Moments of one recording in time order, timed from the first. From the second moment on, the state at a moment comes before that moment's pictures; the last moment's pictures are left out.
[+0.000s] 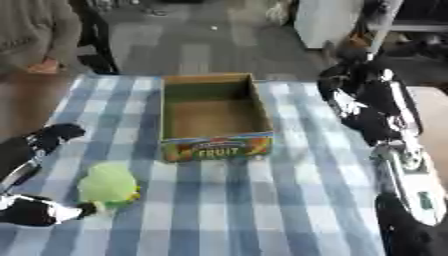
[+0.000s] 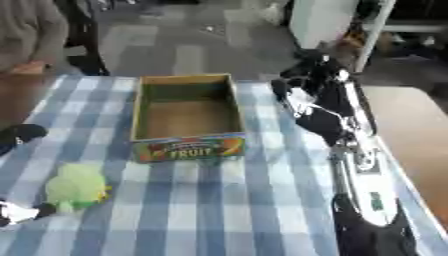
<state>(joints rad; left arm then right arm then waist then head) -0.08 0.58 0.05 -1.97 -0.79 -0.07 -0.44 -0.55 -0.01 -0.10 -1.58 -0.07 -0.20 0.24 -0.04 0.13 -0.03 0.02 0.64</state>
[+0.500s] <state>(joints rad) -0.08 0.58 0.05 -1.96 -0.79 -0.07 -0.46 -0.55 -0.01 -0.10 -1.58 -0.07 -0.20 0.24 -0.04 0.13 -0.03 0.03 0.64</state>
